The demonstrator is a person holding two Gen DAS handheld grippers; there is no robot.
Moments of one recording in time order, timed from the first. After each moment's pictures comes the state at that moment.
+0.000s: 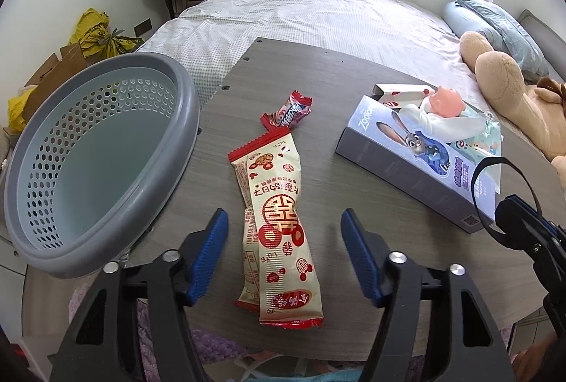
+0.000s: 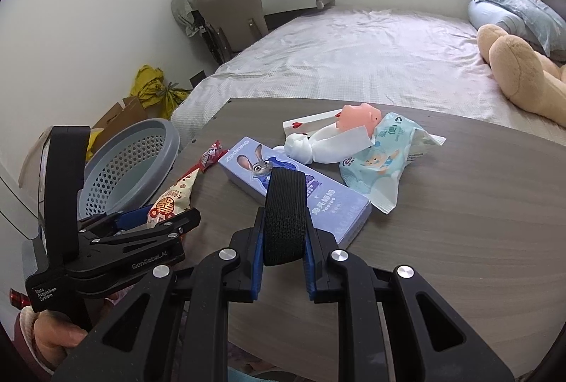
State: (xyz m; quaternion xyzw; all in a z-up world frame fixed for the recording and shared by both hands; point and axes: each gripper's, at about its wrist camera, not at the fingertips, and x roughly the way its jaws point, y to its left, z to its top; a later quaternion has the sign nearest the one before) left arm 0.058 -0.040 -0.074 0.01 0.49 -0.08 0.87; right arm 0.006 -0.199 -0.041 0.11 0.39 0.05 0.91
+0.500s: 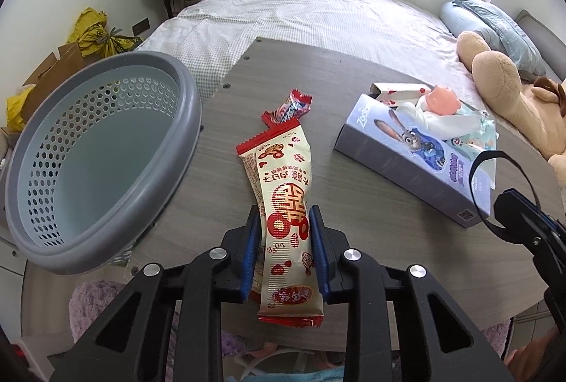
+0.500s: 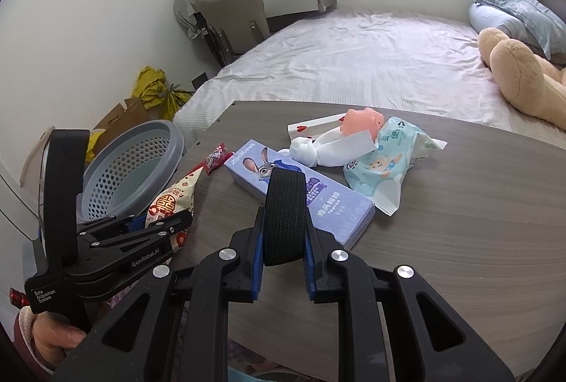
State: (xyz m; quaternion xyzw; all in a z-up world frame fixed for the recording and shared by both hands) left arm 0.052 -0.034 -0.069 0.01 0.48 -0.08 0.87; right arm 0.002 -0.195 -0.037 0.11 0.38 0.05 0.92
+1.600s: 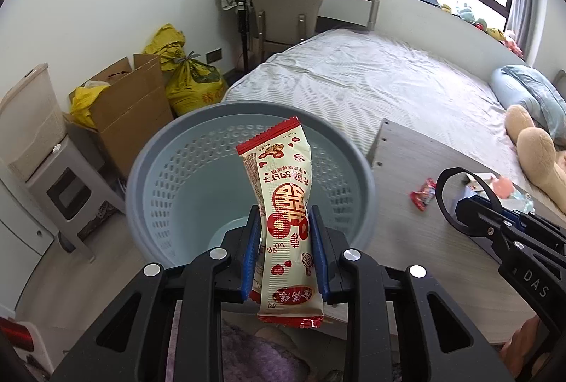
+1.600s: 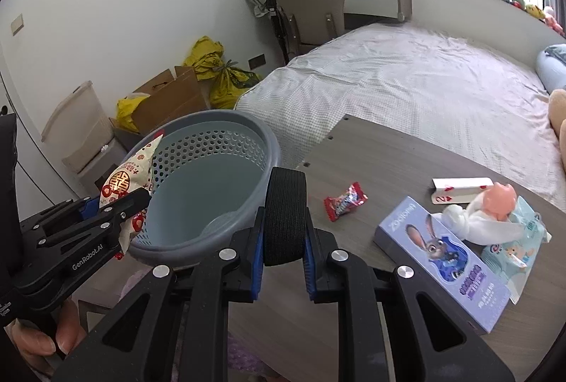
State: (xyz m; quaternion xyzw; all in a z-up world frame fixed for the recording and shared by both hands) left arm 0.039 0.113 -0.015 -0.03 0.40 0.03 0.92; right arm 0.073 -0.061 -0.019 0.03 0.39 0.16 0.91
